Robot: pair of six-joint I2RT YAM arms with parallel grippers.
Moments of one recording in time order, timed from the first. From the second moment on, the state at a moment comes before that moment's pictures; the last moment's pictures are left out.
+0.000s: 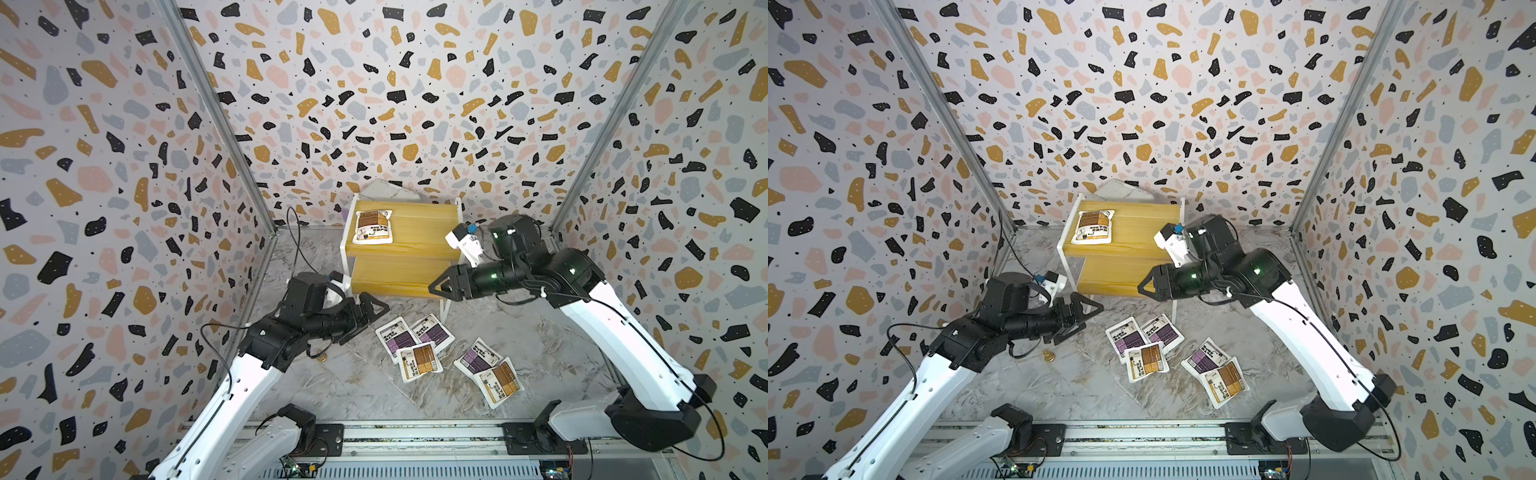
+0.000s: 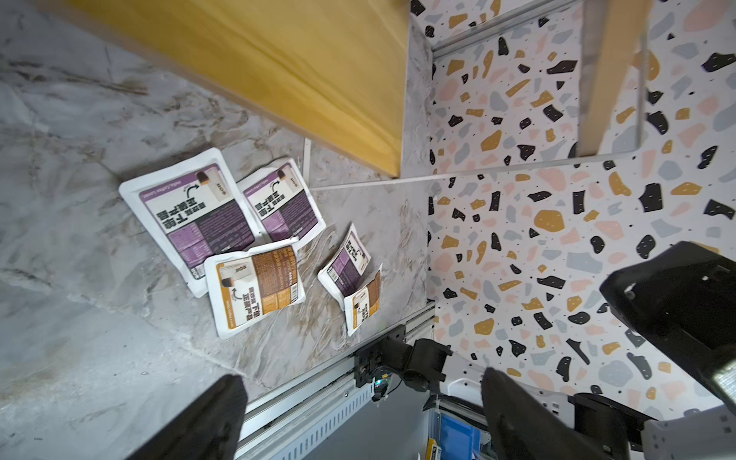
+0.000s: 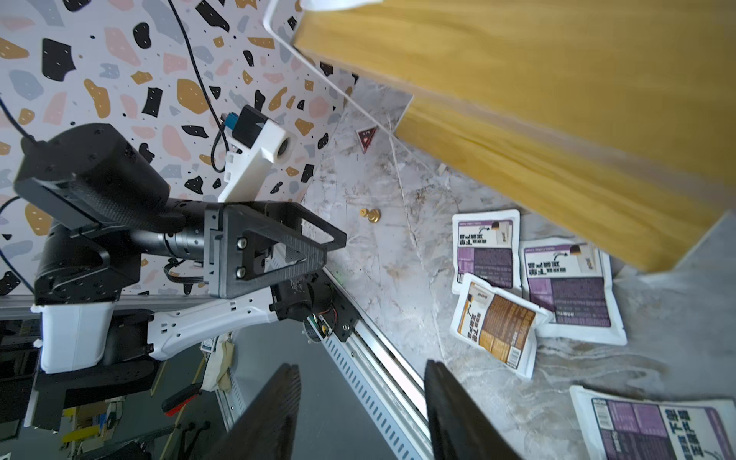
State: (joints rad) left arm -0.43 0.86 0.97 -0.80 0.54 -0.88; right arm 0.72 1.32 1.67 -1.09 -0.51 0.50
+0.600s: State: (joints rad) left arm -0.58 0.87 0.60 -0.57 0.52 -0.94; right arm 0.72 1.04 0.81 -0.84 -0.48 0.71
